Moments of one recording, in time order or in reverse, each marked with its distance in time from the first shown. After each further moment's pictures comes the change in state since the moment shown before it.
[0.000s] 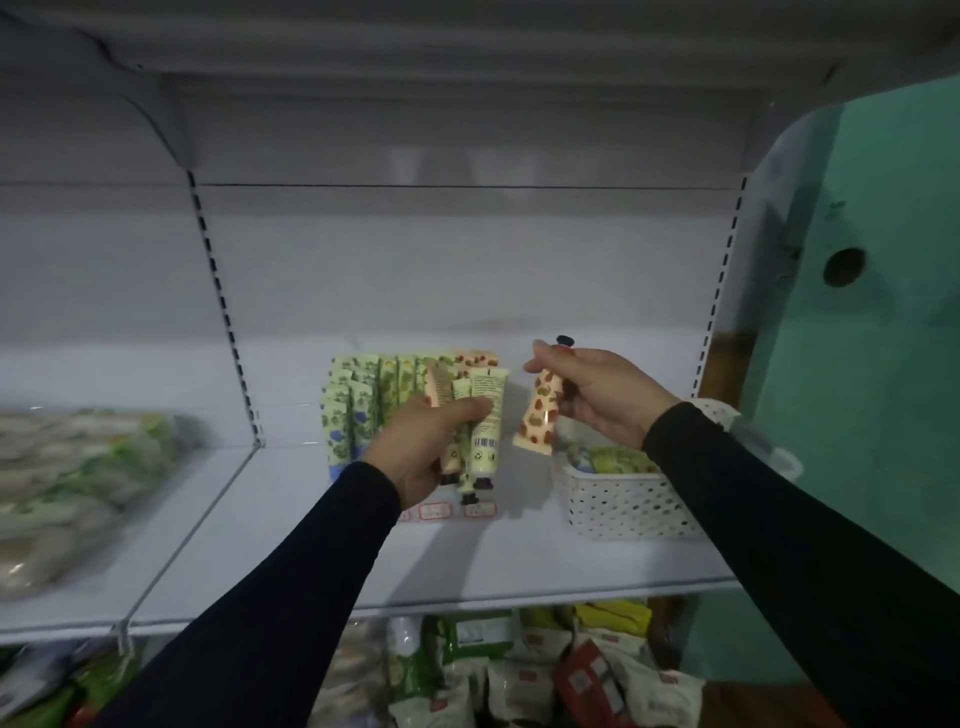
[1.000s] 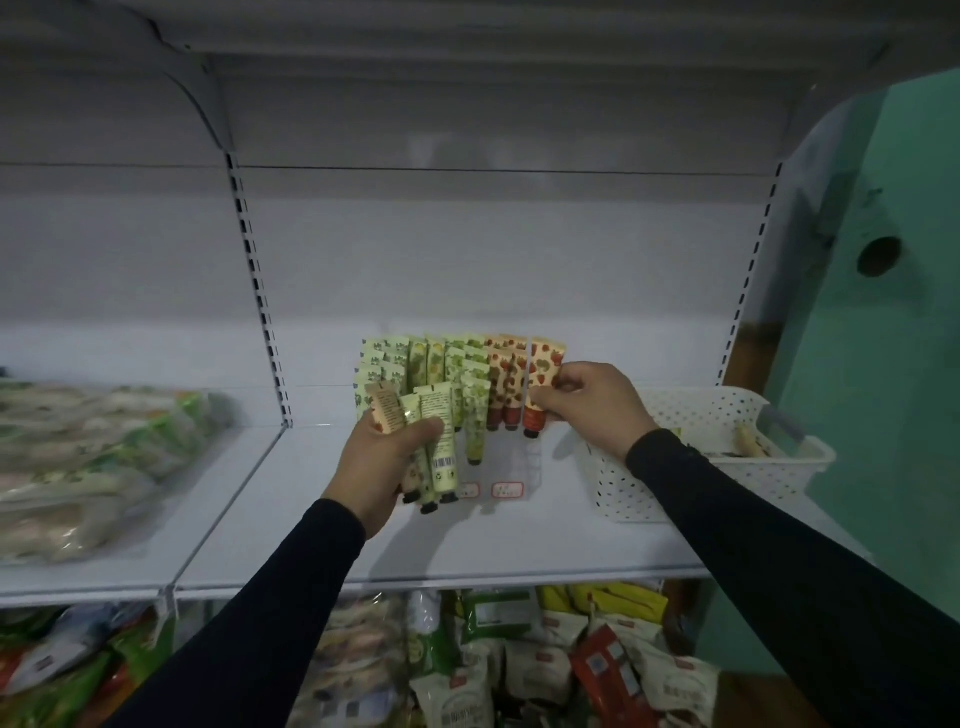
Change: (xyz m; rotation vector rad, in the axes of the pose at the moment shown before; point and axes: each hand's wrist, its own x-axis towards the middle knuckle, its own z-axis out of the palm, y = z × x) left_hand -0.029 -0.026 -0.067 0.056 0.199 0.191; right_hand 0.007 0.045 0.029 -0.567 0.226 -0.252
